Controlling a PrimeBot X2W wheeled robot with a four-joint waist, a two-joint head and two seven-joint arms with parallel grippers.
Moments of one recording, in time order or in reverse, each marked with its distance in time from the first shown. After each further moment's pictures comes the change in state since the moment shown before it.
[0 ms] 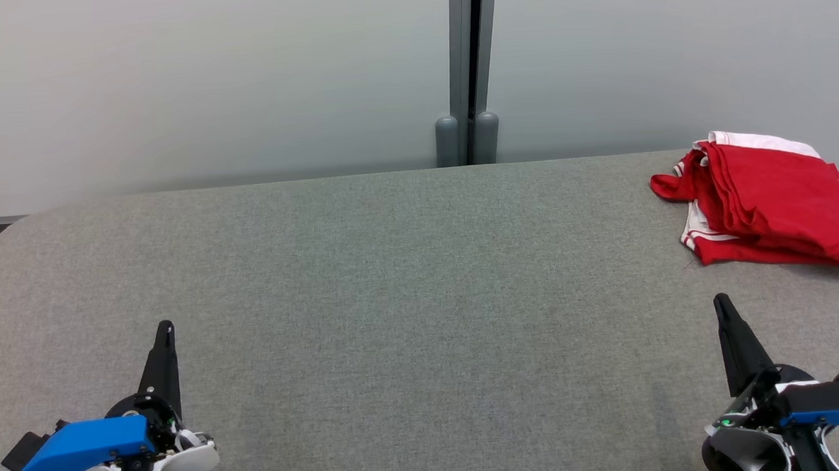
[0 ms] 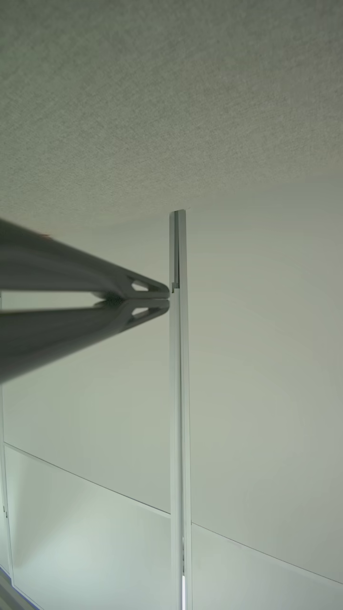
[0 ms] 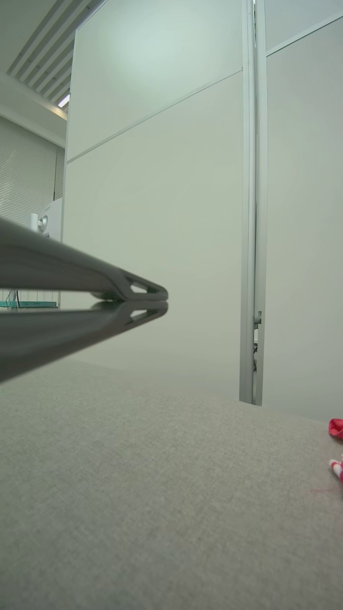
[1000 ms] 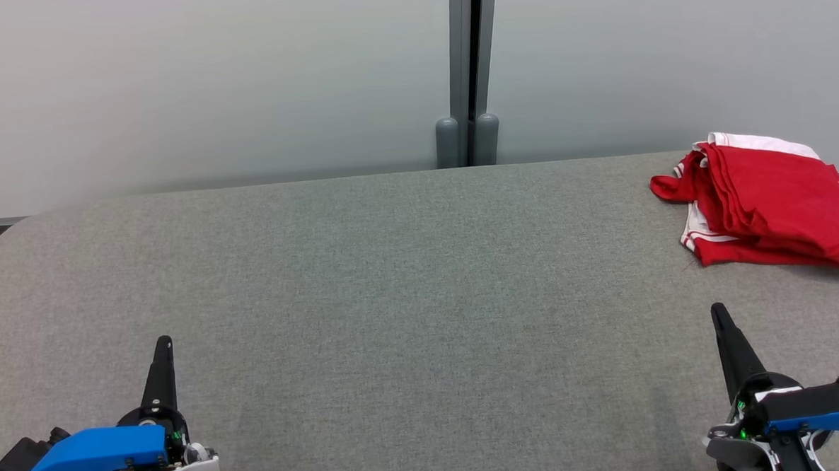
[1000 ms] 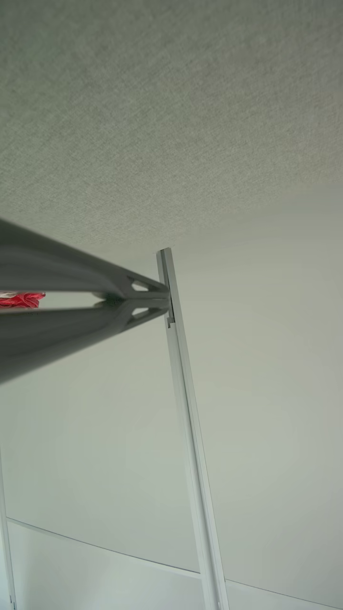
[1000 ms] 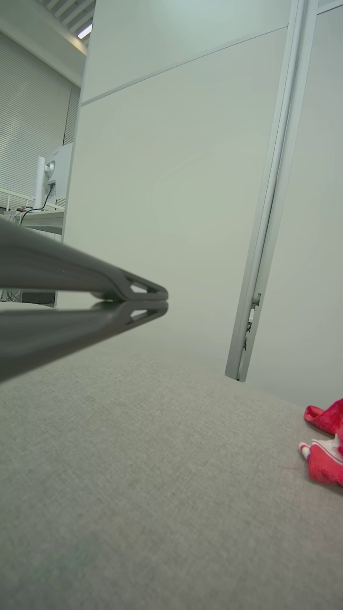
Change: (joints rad) left arm 0.029 0.004 -0.009 0.005 0.199 0.011 -0.048; right arm 0.011 0.000 0.012 0.011 -0.199 0.000 -0.045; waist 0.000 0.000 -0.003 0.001
